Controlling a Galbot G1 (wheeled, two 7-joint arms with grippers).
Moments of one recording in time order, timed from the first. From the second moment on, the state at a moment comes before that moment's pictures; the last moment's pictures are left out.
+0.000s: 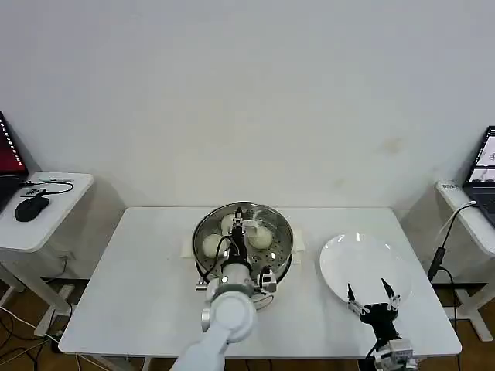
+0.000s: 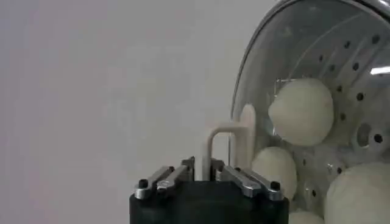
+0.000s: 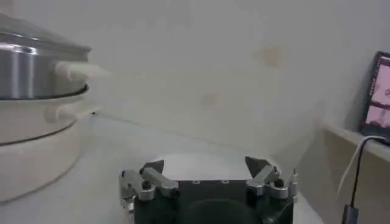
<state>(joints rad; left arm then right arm) 0.97 -1.48 0.05 -1.81 1.56 0.58 0.34 -1.56 1.41 0.71 1.86 -0.03 0.06 -0.08</state>
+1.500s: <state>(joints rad) 1.47 -1.30 -0.40 -2.22 0.68 0.33 -0.07 -1.65 1.34 0.72 1.94 0.12 0.14 -0.07</state>
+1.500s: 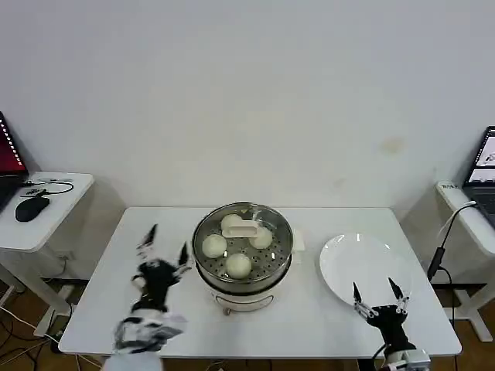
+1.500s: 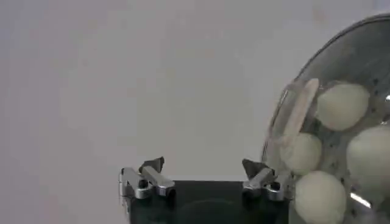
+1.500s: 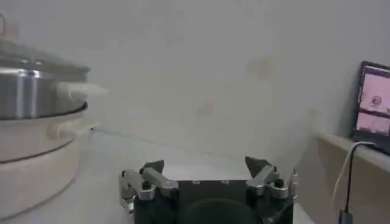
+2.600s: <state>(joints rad) 1.96 -1.32 -0.68 -2.16 -0.22 -0.02 -0.18 -1.81 1.22 0.69 2.04 0.22 0.03 -0.11</state>
